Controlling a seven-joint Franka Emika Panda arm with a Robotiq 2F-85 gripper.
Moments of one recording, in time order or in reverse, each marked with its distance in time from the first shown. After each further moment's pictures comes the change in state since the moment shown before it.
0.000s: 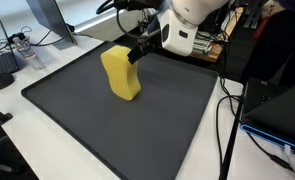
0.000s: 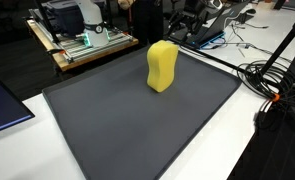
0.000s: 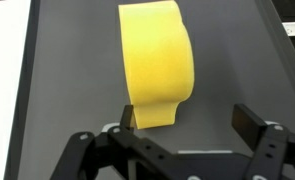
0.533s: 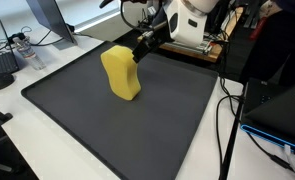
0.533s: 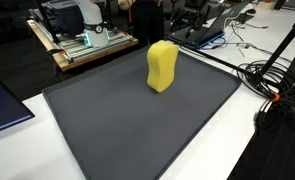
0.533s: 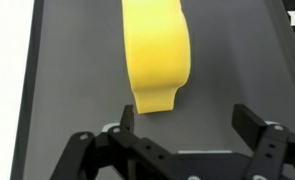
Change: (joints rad) arm -0.099 -0.017 0.130 -0.014 -0.006 0.011 0.003
